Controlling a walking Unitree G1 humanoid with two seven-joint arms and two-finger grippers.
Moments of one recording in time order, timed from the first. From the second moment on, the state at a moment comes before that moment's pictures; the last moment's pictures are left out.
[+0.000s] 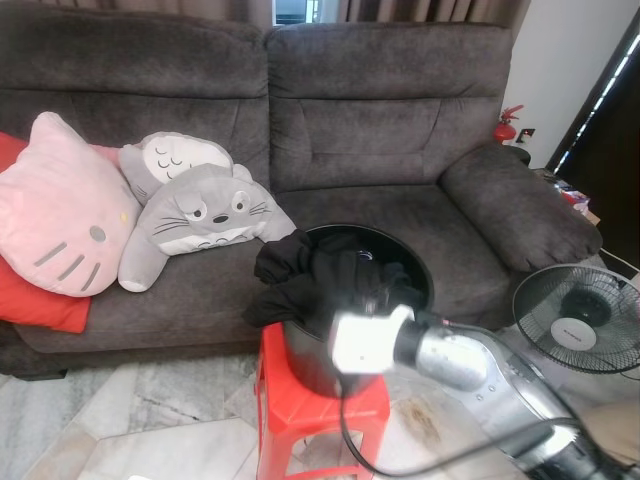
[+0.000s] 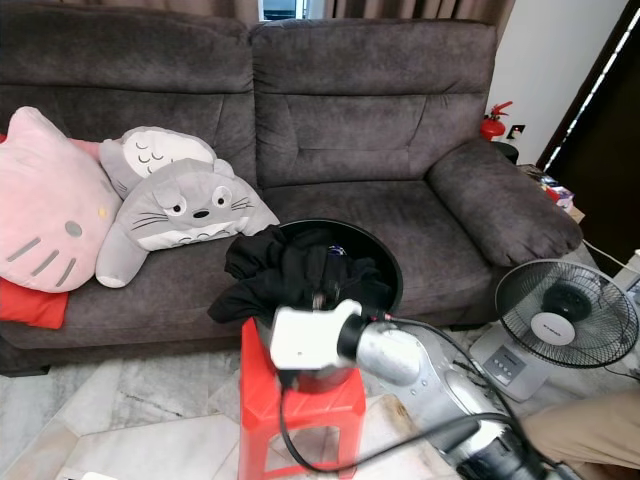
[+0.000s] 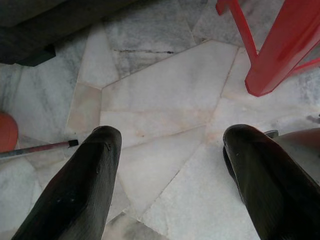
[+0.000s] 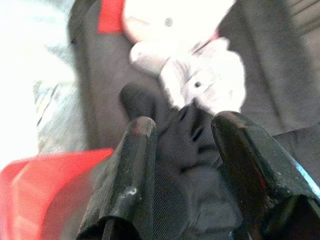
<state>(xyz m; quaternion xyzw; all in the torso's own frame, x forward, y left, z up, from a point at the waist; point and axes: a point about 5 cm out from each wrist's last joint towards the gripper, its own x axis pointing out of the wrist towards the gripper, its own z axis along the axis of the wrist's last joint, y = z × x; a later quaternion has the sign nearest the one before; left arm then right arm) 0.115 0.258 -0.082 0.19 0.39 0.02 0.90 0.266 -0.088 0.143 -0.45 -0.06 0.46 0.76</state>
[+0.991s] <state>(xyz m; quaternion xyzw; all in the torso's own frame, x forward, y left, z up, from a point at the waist) 0.118 0.257 -0.081 0.19 0.39 0.02 0.90 0.263 -0.133 0.147 -0.50 0.09 0.40 0.76</state>
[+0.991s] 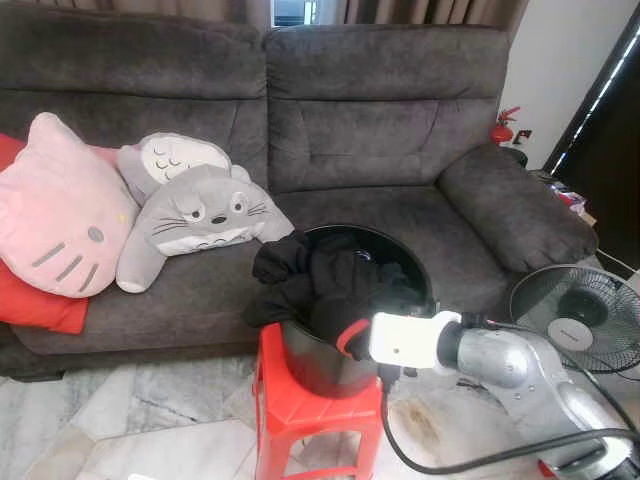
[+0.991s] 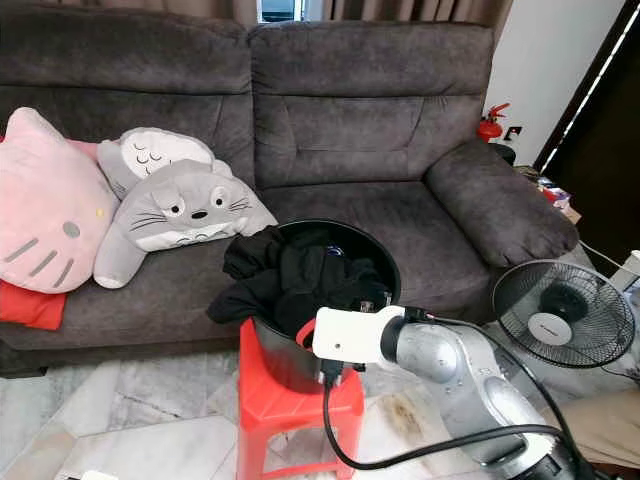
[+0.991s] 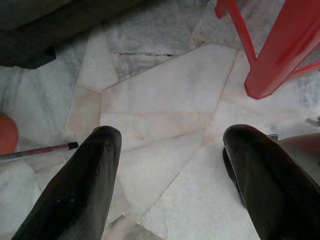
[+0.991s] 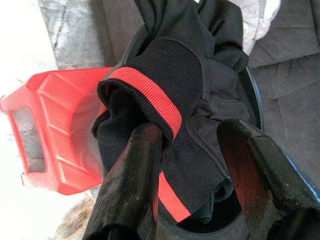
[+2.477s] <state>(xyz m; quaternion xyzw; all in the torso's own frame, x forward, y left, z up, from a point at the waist) 0.118 0.257 -0.081 0.19 0.39 0.02 0.90 0.277 -0.146 0.149 -0.52 0.09 0.33 0.78</state>
